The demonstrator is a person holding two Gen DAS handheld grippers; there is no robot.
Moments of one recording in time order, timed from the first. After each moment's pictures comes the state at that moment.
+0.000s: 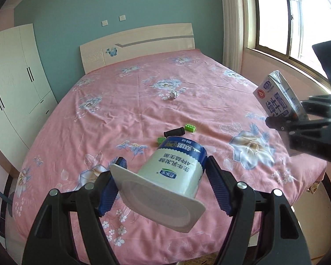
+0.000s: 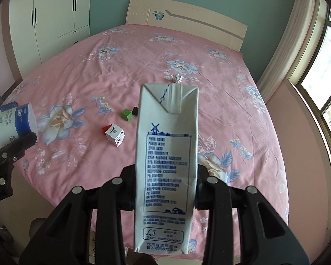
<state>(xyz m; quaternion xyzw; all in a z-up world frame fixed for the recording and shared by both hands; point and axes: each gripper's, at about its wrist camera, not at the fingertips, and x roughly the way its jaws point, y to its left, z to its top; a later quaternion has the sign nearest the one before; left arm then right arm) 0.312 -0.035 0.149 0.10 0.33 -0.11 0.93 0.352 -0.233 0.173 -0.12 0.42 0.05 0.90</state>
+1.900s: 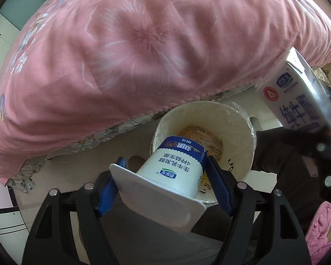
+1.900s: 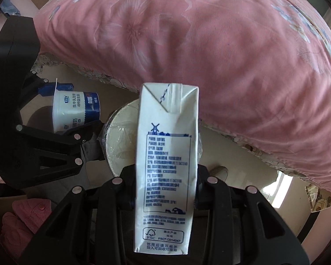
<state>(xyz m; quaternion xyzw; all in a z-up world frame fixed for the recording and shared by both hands) 0.157 -0.036 -0.199 0.17 0.63 -0.11 0.75 0.158 -0.162 -0.172 -0.08 0.64 0.18 0.74</state>
